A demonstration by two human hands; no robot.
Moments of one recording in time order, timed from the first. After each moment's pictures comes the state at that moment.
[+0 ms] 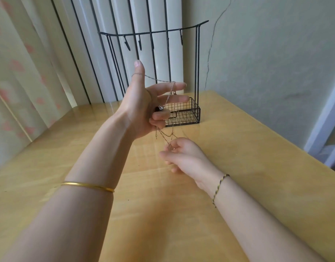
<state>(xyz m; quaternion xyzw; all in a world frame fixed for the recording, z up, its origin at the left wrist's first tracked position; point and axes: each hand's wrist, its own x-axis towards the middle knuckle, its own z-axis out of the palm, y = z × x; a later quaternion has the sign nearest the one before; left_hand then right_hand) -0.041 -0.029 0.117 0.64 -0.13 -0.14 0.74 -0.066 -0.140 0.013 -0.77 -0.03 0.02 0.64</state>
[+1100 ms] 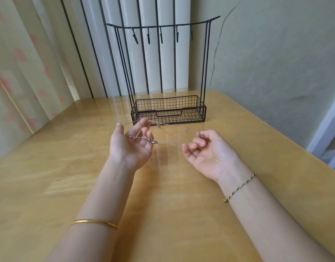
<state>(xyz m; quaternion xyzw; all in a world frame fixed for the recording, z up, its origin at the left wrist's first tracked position) -0.034 0.007 0.034 0.29 0.13 -0.06 0.95 -0.057 -0.159 0.024 -0.32 0.13 0.07 0.94</state>
